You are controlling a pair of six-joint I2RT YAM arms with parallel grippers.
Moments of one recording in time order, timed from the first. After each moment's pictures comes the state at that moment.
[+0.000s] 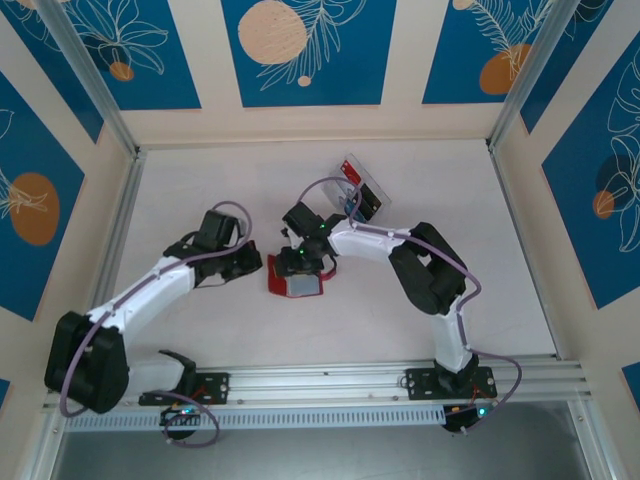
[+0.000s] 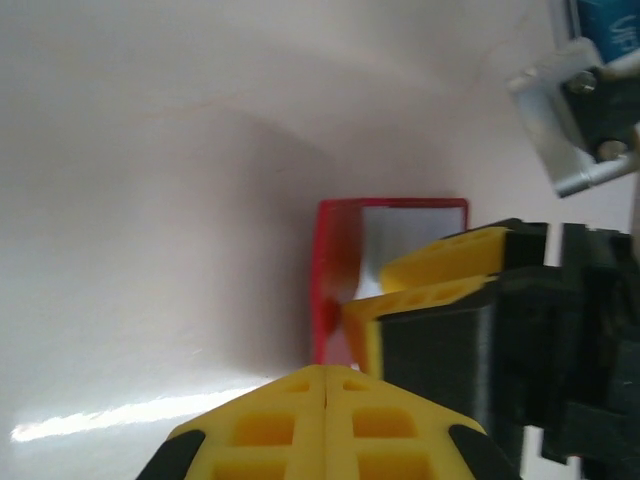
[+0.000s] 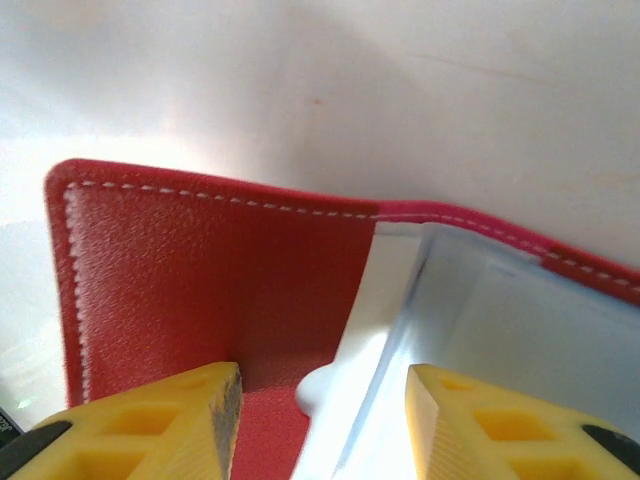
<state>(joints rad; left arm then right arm) -0.42 1.29 0.81 -0.50 0.28 -0.67 0.81 2.04 1.42 -0.56 -0.34 0.58</state>
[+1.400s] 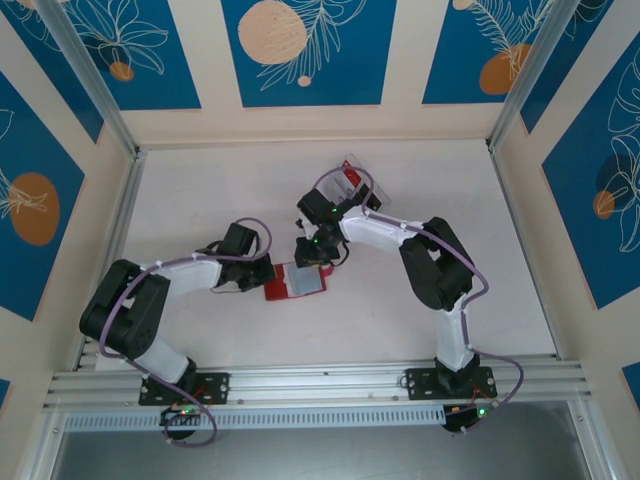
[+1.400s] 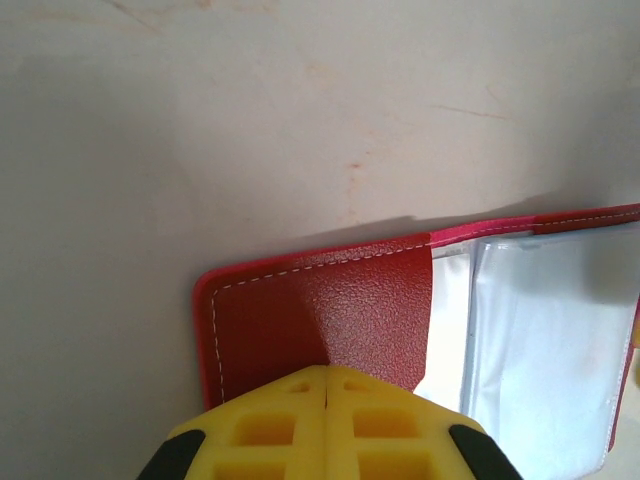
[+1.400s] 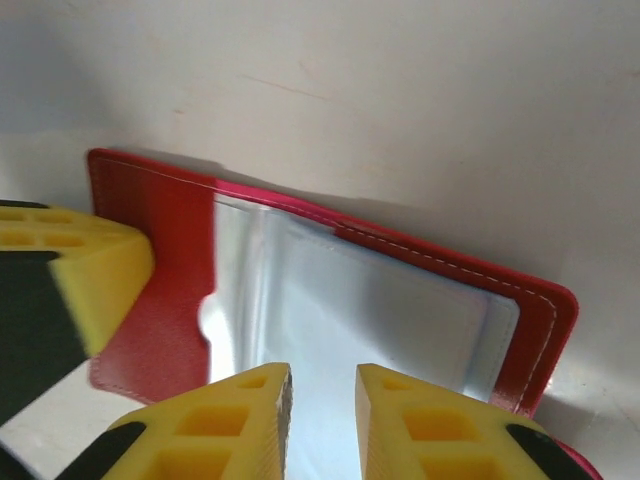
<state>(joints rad) -0.45 1.57 0.69 -0.19 0.29 -0.75 0.73 2.02 1.47 -0.73 -0.31 0.47</state>
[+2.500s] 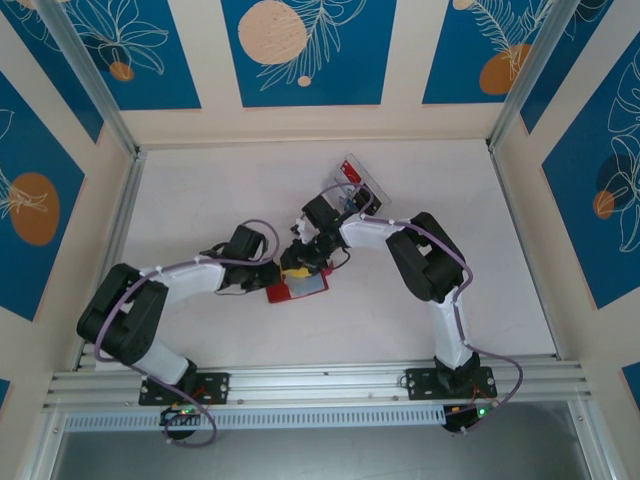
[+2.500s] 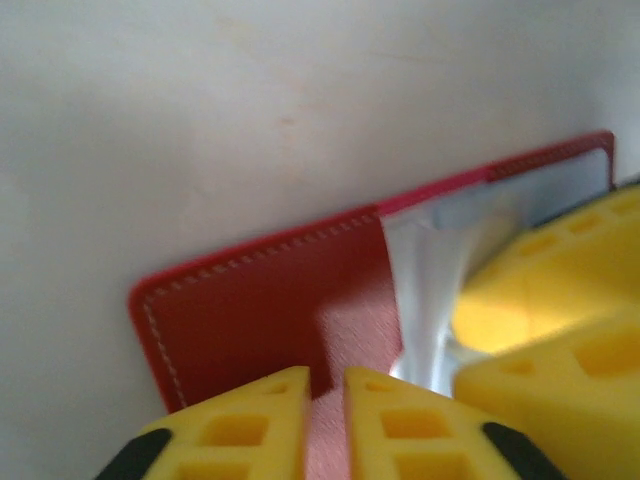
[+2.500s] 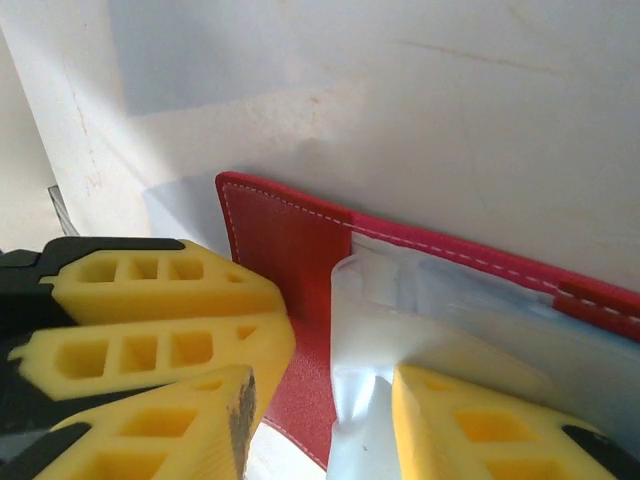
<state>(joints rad) -0.52 1.51 0.69 -0.22 0.24 -0.68 0.69 2.11 1.38 -0.43 -0.73 0.63</state>
